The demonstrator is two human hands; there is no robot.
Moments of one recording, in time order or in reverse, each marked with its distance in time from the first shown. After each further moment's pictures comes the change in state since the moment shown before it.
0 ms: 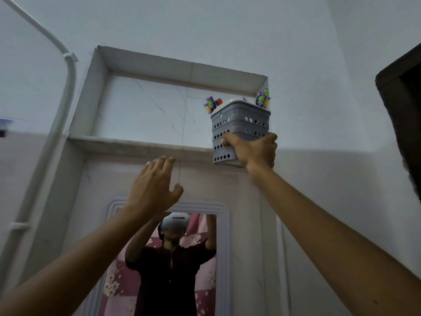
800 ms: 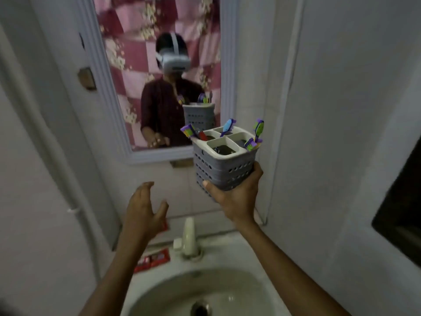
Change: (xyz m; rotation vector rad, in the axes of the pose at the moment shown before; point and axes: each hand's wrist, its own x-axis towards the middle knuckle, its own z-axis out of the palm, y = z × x) left_hand -0.456 0.007 0.037 -0.263 -0.645 -0.607; right_hand -0.429 0.275 -0.093 0.080 -0.261 0.296
